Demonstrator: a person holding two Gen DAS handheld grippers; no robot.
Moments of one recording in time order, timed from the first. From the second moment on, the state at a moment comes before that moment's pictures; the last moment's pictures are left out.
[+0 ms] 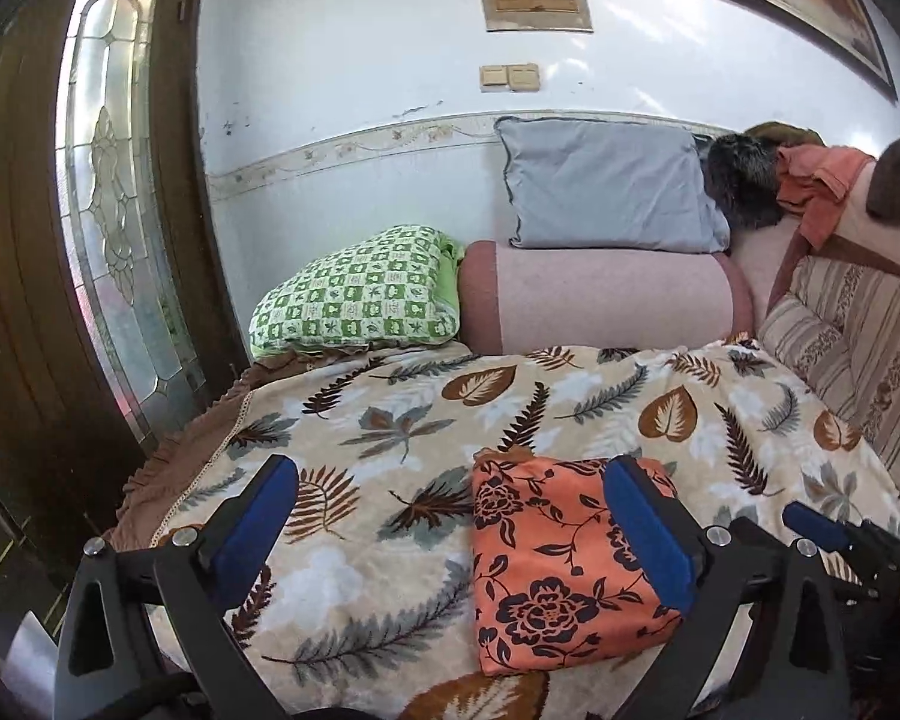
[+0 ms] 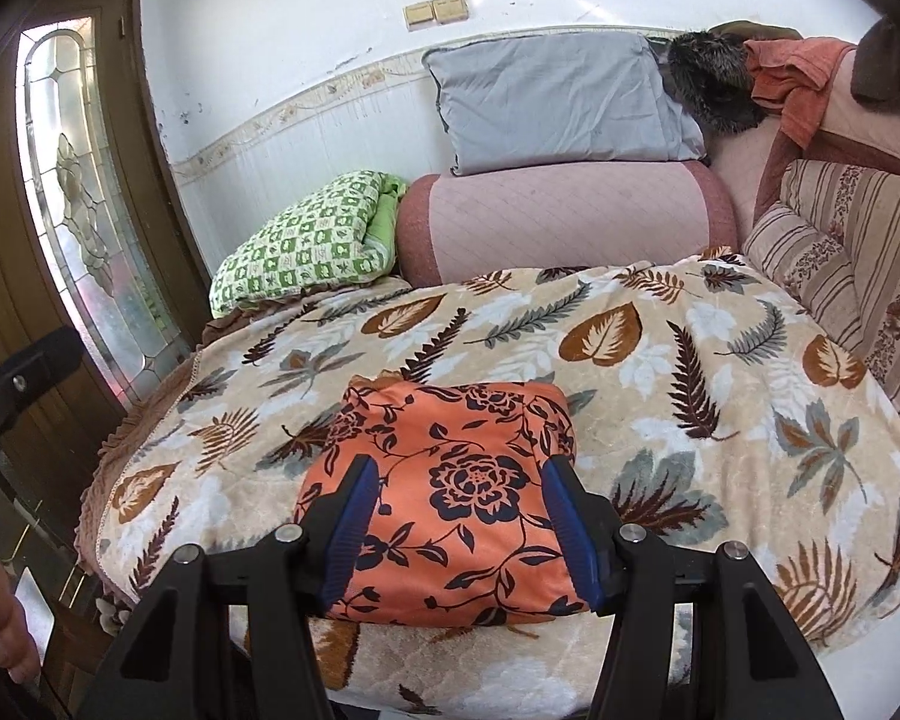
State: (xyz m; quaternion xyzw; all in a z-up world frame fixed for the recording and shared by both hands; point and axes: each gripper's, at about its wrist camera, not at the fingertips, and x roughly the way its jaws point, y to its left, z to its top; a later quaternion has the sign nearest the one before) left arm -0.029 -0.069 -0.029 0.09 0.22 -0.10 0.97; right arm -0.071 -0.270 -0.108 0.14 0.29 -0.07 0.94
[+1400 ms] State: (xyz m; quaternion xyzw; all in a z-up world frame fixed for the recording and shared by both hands) left arm 0.009 -0.041 -0.042 0.08 0.27 -0.10 0.96; right arm -0.052 -0.233 -0.099 0.11 0.28 -0.04 0.95
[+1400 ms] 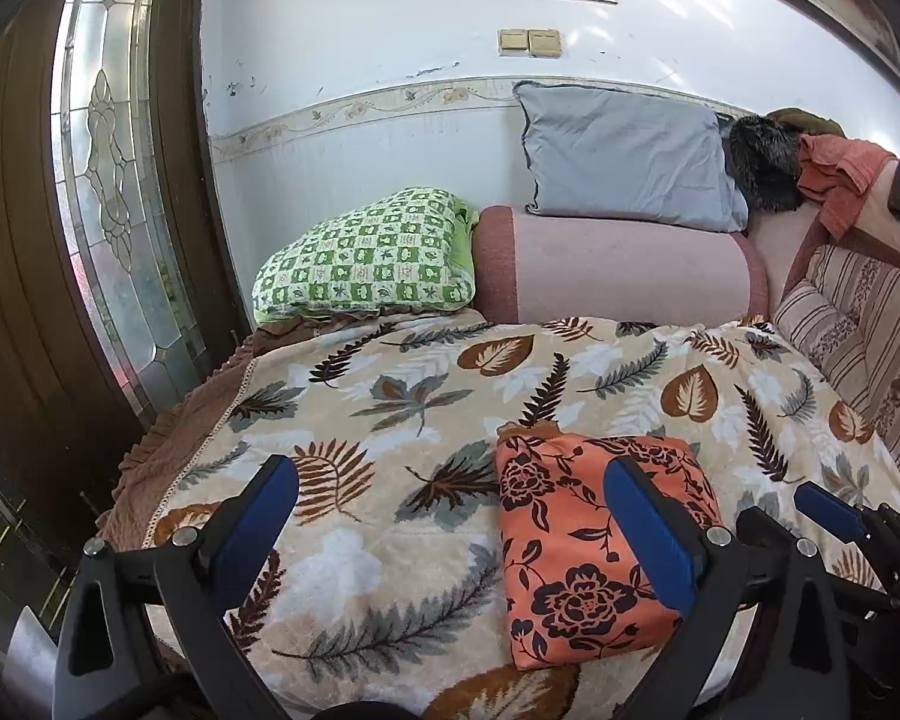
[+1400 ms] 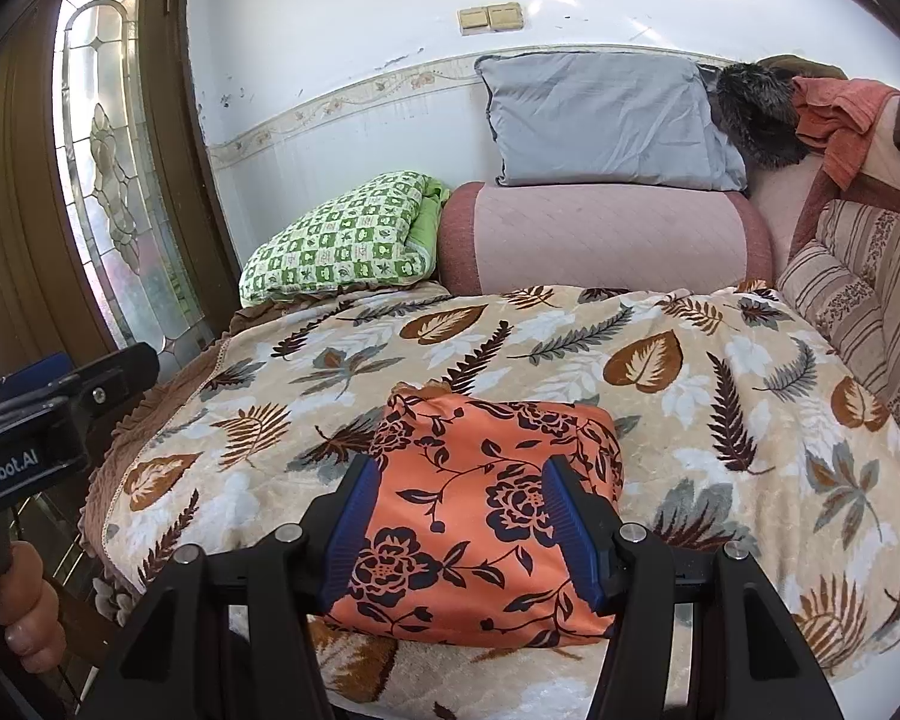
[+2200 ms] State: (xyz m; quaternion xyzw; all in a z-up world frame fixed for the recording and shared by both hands) left arm 0.025 -0.039 -0.038 0.09 0.29 -0.10 0.95; right arm -0.034 -0.226 -0.080 0.09 0.28 -0.04 0.95
